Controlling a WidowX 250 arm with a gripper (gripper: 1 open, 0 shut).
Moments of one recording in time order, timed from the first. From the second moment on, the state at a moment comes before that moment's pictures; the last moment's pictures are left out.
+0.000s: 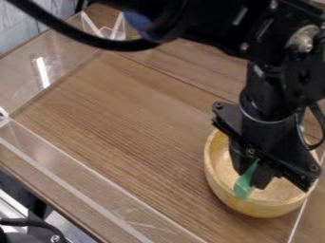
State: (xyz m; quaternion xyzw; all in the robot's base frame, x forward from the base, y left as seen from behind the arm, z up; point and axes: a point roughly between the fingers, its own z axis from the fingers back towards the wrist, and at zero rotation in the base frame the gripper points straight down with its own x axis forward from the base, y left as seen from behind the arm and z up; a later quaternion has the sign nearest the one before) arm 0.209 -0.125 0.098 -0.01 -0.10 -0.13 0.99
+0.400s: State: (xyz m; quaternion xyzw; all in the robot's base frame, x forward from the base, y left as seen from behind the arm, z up) arm 0.209 -0.124 0.098 -0.01 -0.10 -0.13 0.99
